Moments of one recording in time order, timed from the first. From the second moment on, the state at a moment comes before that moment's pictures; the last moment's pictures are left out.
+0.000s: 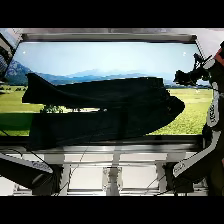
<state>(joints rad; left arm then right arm) 0.73 -1.77 1.87 1.24 -1.33 -1.75 -0.34 -1.87 1.78 -1.21 1.25 1.41</state>
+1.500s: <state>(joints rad) 0.57 -1.73 1.36 1.32 -1.35 -1.23 -0.26 -1.72 1.68 -1.24 1.68 1.33</state>
